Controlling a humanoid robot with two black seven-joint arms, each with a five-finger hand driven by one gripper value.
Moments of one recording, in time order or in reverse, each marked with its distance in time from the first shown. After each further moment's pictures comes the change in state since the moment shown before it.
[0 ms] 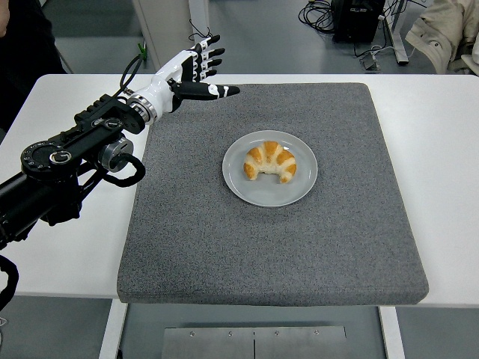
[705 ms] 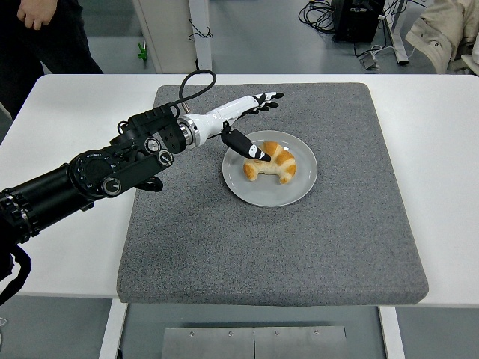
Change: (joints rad) left arm -0.088 -0.081 0.208 -0.029 0.467 -0.074 0.046; right arm 0.000 0.000 0.000 0.000 0.000 0.000 0.000
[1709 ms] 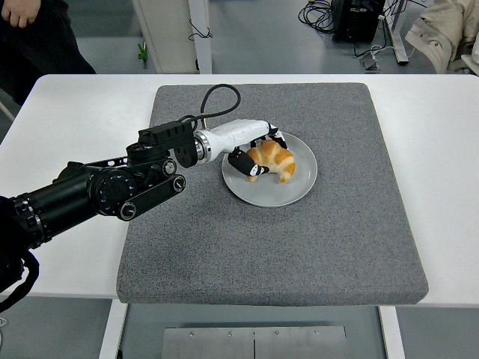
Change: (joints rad) left arm 0.008 -0.046 0.093 0.016 0.408 0.073 0.010; right arm 0.000 0.000 0.000 0.000 0.000 0.000 0.000
